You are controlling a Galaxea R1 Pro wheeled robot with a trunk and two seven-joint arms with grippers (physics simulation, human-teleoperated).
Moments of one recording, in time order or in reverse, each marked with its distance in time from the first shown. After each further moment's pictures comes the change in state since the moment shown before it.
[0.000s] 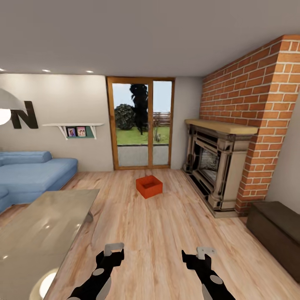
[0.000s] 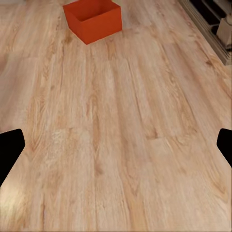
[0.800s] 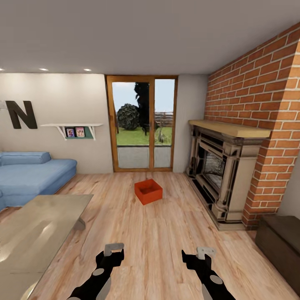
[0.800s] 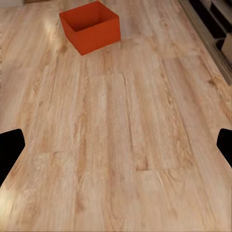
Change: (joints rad) left arm 0.000 0.000 0.001 0.001 -0.001 0.001 0.001; right arm 0.000 0.000 0.000 0.001 0.000 0.000 0.000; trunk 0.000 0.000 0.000
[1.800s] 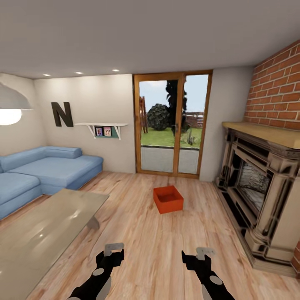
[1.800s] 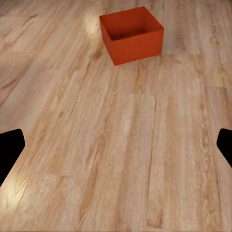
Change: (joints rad) left arm 0.000 0.000 0.000 0.000 0.000 0.000 0.000; right arm 0.000 0.002 0.000 0.007 0.000 0.000 0.000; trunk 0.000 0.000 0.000
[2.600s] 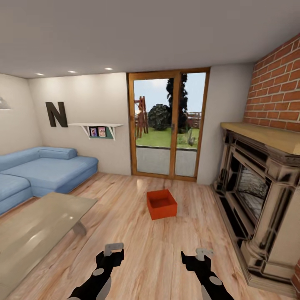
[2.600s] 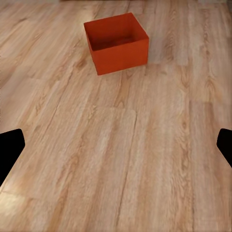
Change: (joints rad) left arm 0.000 0.000 -0.001 0.000 0.000 0.000 0.001; right arm 0.000 0.003 0.000 0.006 0.000 0.000 0.000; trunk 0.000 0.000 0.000
